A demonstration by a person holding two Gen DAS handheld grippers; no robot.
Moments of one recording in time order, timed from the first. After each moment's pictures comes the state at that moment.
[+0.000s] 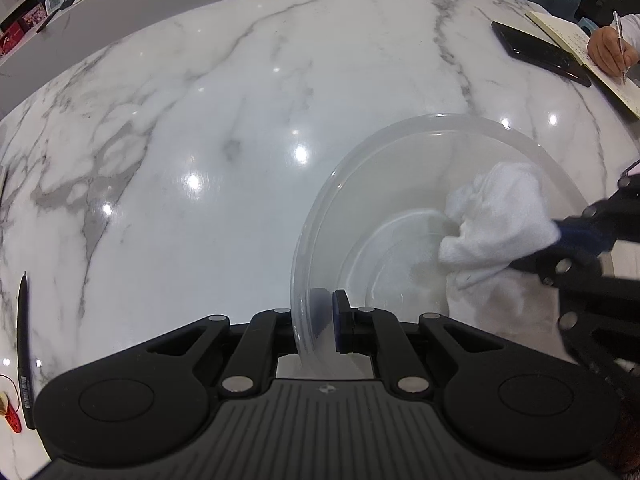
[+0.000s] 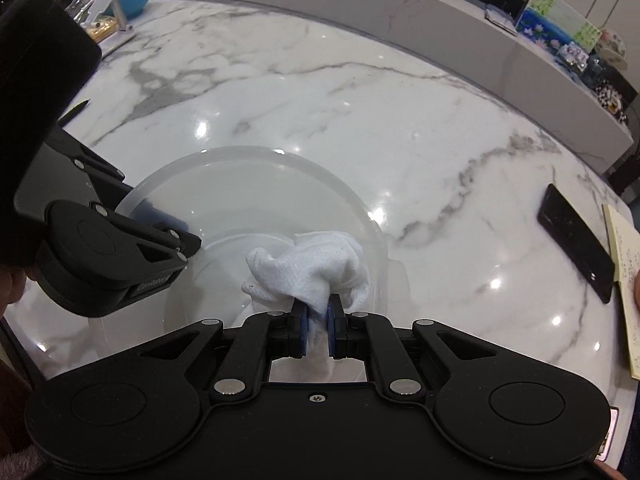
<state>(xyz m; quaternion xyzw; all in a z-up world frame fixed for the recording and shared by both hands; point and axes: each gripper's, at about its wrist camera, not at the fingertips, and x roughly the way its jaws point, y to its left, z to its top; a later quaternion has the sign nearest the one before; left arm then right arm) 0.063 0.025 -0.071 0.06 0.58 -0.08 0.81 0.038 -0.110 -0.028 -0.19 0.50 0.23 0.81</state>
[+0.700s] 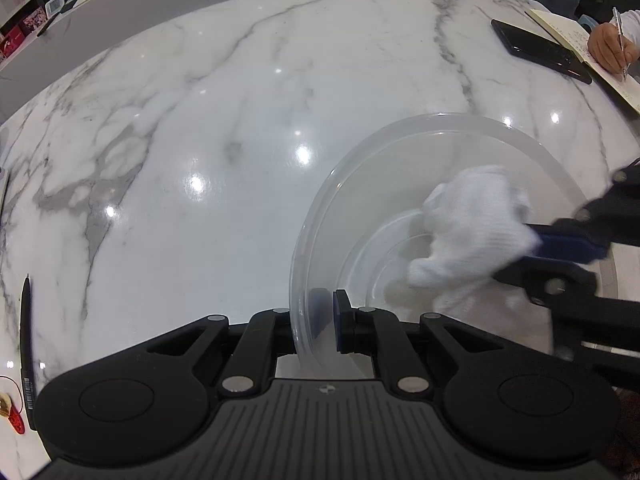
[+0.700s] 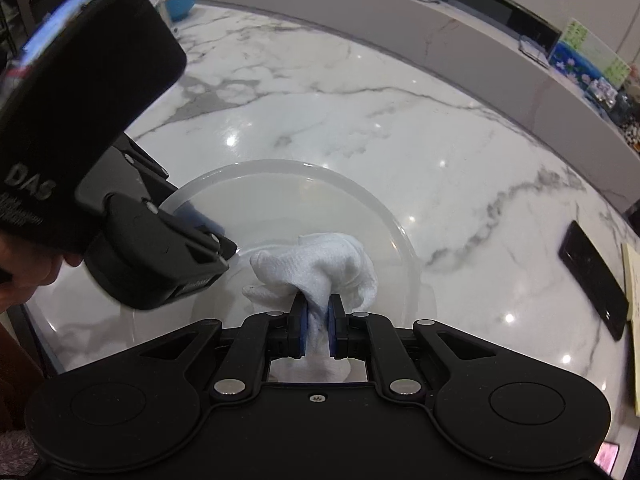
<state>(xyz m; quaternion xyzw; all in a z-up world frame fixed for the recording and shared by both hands) 0.064 0.024 -0.071 0.06 0.58 -0.08 0.81 0.031 -0.095 -0.026 -0.21 0.48 0.29 0.80</state>
